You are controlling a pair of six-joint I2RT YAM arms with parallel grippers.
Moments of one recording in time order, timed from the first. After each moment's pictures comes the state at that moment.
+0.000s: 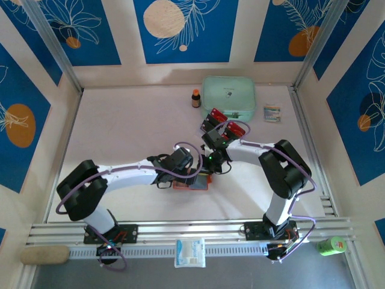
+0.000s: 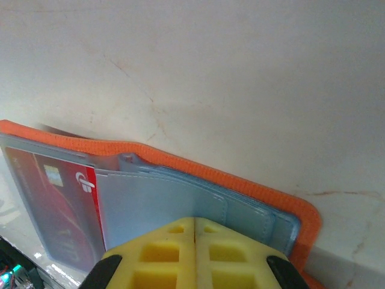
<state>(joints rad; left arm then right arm) -0.94 1.58 0.88 -0.38 -0.19 -0.54 0.64 1.76 0.98 -0.48 -0.42 0.68</state>
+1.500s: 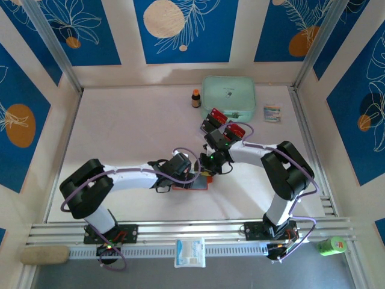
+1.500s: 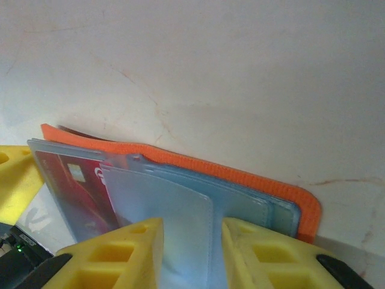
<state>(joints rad) -0.94 1.61 0.78 -0.27 -0.18 -0.55 0.62 1.74 0.93 -0.41 -0.46 0.78</state>
